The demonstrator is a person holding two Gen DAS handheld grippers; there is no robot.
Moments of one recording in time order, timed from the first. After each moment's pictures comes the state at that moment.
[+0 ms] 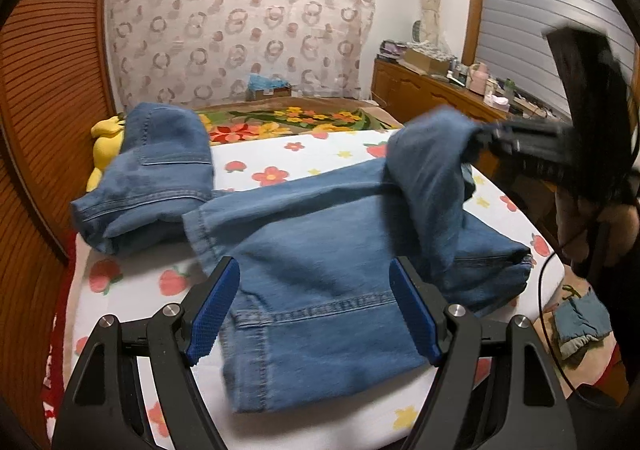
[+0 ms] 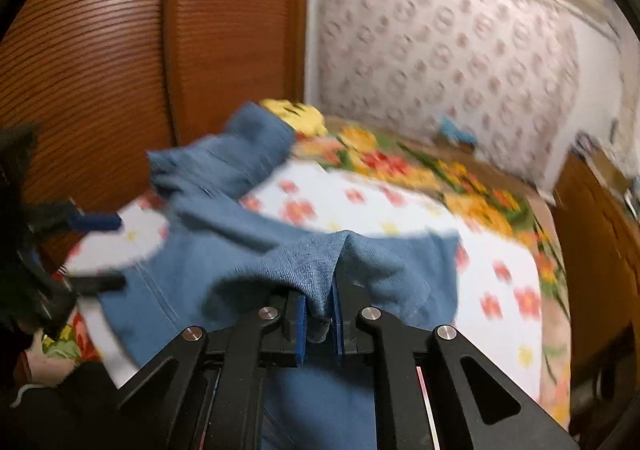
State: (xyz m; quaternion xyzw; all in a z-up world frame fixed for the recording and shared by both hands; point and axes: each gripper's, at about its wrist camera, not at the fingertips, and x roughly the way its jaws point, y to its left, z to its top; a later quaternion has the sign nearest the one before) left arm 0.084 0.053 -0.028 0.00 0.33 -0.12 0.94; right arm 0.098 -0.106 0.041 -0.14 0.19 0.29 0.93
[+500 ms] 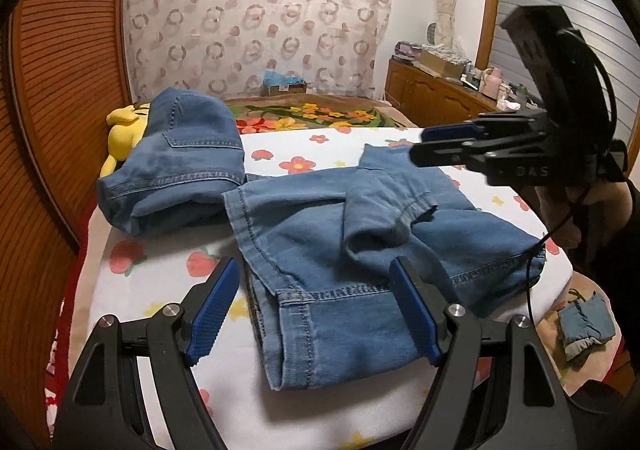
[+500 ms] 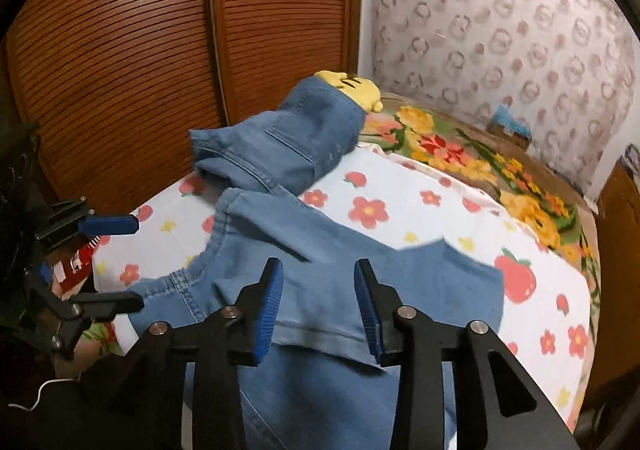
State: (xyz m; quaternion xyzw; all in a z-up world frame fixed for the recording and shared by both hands) left arm 0.076 0.075 -0.037 -0.01 0.34 -0.10 0.94; right arm 0.138 -0.070 0.039 -0.16 0.26 0.34 0.89
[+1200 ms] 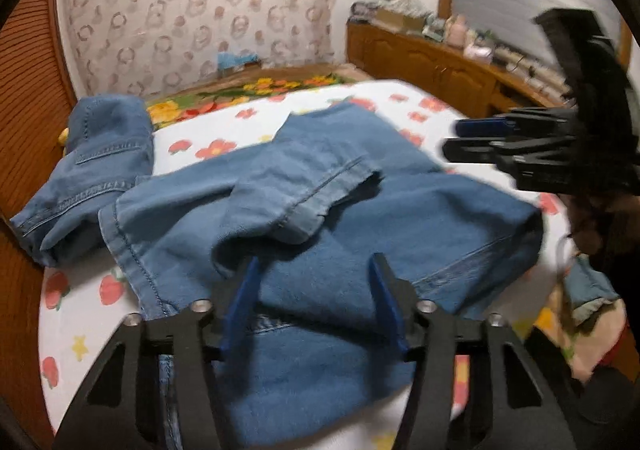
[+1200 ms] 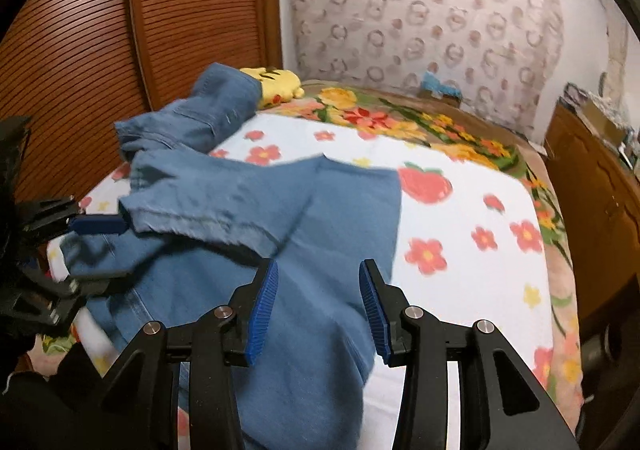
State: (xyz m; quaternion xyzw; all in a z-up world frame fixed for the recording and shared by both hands) left arm 0.119 -0.004 -0.069 0.07 0.38 -0.15 0.91; right arm 0.110 -0.141 -0.015 -0.10 0.28 0.23 0.92
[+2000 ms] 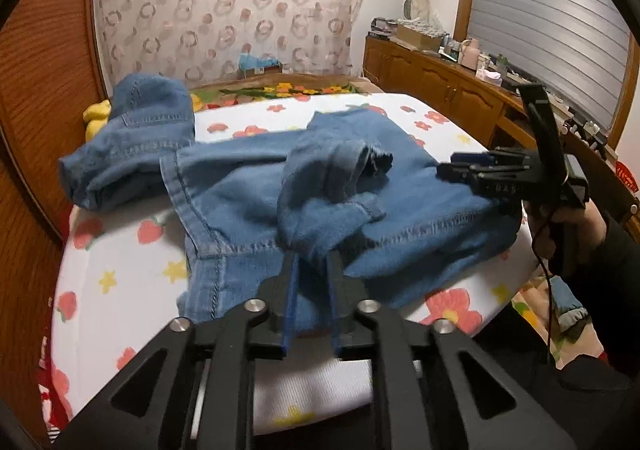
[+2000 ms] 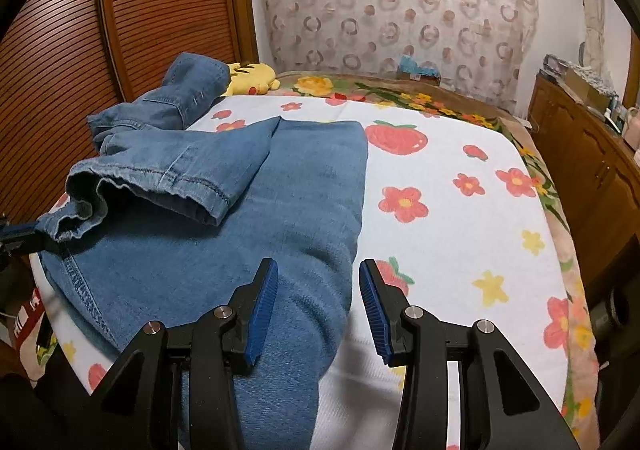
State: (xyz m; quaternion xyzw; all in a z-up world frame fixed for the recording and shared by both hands) left arm 0.055 0.029 -0.051 0.02 0.36 -0.13 0.92; right arm 0.117 -0.160 -0.041 -0.06 0.30 0.21 0.93
